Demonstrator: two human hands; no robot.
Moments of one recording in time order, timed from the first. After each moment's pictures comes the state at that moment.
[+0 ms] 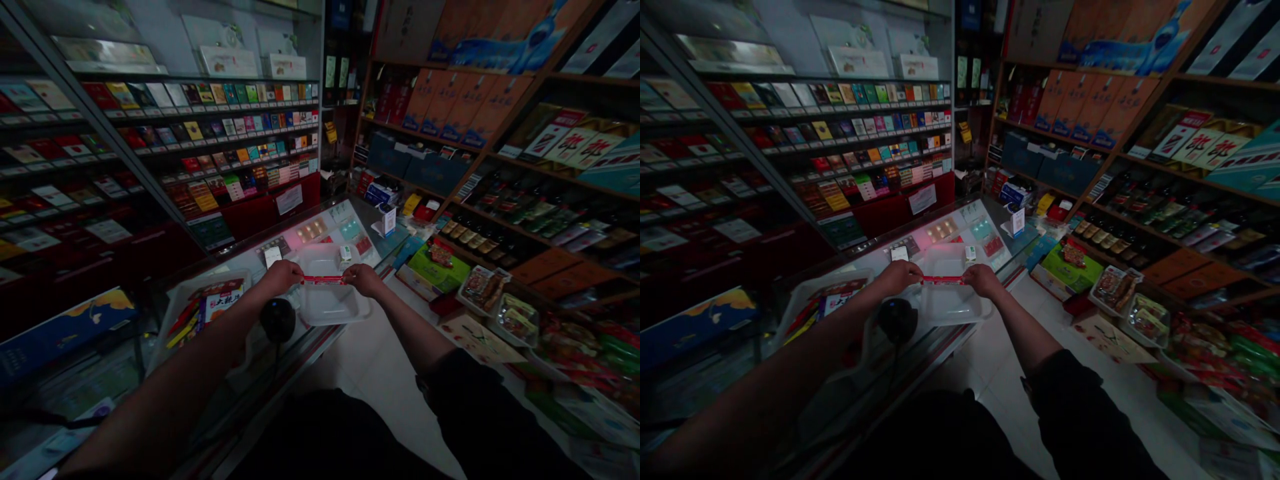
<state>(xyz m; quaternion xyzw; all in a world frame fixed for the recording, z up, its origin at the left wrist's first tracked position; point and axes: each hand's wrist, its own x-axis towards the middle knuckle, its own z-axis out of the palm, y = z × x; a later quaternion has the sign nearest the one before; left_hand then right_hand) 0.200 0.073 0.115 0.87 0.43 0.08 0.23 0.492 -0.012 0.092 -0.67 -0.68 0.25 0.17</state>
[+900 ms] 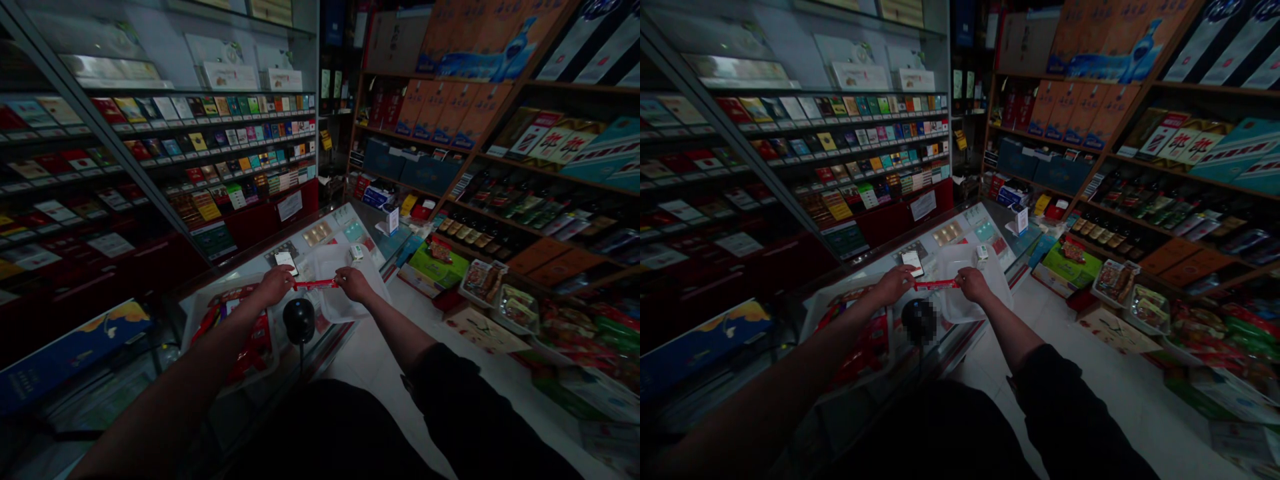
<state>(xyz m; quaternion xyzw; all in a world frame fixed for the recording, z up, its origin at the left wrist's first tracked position) 0.109 0.092 0.070 0.89 0.40 0.11 0.18 0.392 -0.005 0.073 -0.68 -0.69 0.16 0.17</state>
